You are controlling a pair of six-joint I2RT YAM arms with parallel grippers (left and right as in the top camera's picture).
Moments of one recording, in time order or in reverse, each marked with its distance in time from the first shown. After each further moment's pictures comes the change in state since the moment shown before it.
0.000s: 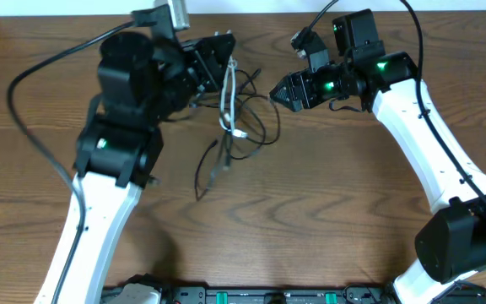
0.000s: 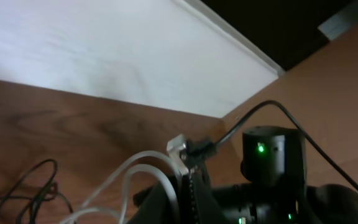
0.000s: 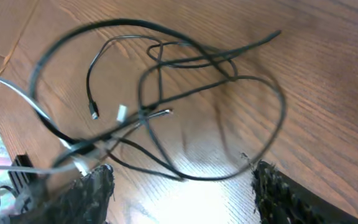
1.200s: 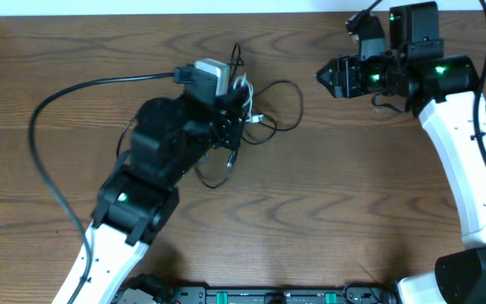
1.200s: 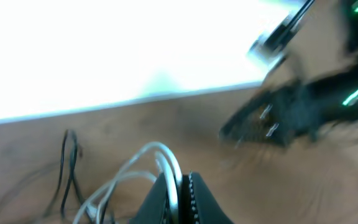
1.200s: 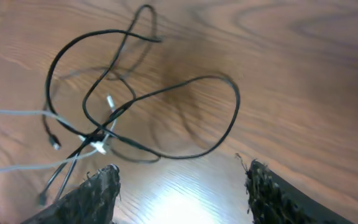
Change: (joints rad) left arm -0.192 -0.249 -0.322 0.092 -0.247 0.394; right arm -0.129 -0.154 0.000 -0.065 0.157 0.049
